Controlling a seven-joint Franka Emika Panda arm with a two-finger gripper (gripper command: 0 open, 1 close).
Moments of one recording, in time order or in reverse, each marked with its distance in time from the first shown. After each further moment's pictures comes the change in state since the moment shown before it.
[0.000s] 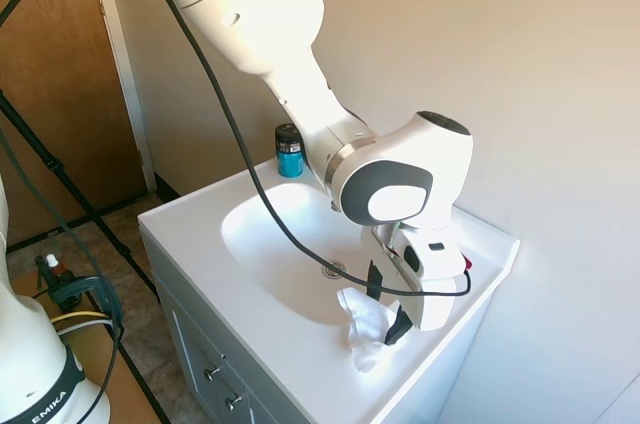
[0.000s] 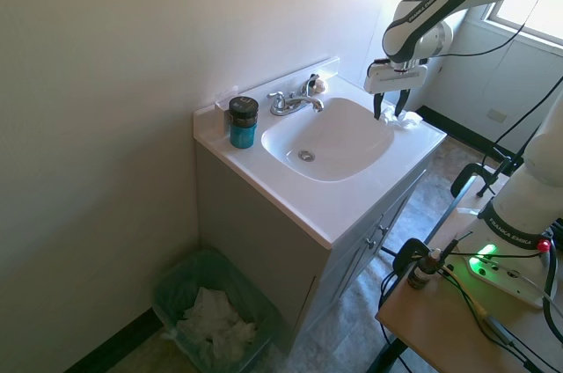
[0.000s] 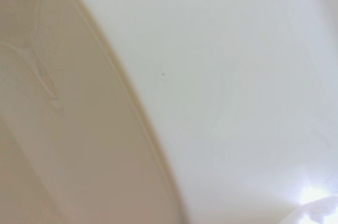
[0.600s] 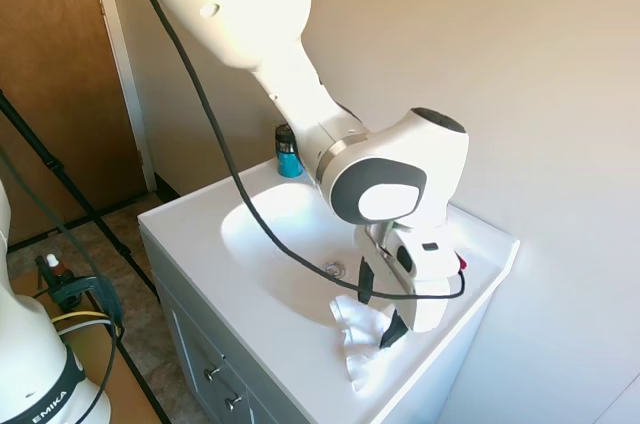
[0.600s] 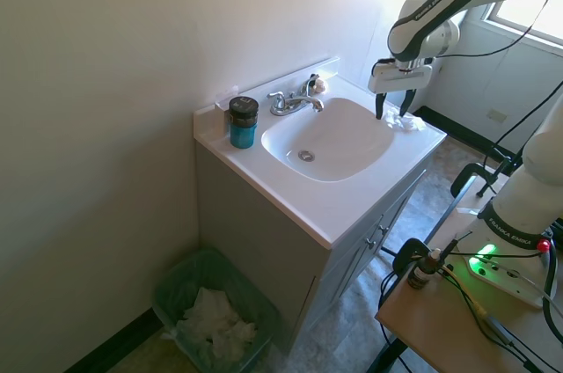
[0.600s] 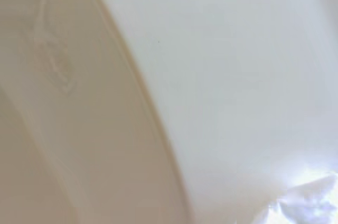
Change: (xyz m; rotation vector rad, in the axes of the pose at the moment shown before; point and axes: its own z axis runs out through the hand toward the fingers) arm -0.005 0.012 -0.002 0.001 -0.011 0.000
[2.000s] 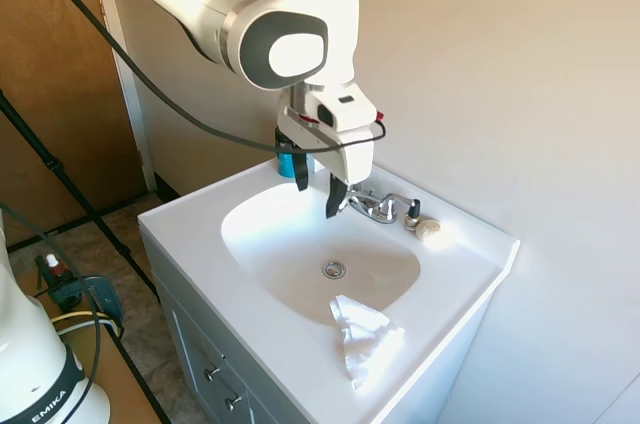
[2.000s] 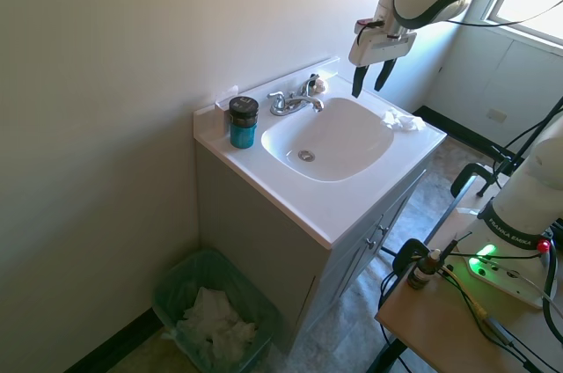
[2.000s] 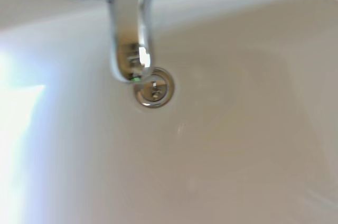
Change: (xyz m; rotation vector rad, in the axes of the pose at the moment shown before) arm -0.143 -0.029 -0.125 0.143 0.071 -0.240
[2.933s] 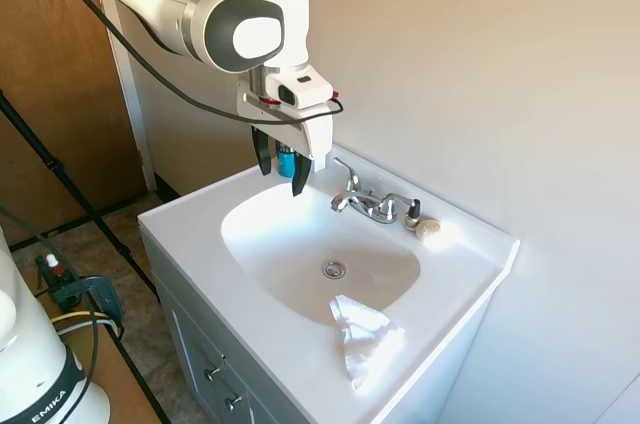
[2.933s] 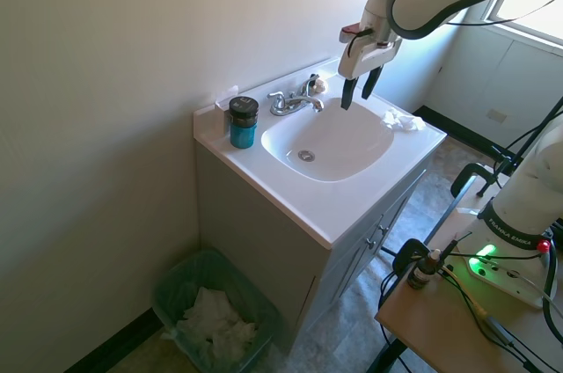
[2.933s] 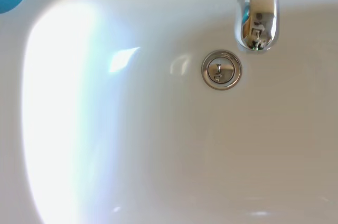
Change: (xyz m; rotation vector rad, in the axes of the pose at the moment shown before) arm -0.096 -0.043 -0.017 0.001 0.000 -0.212
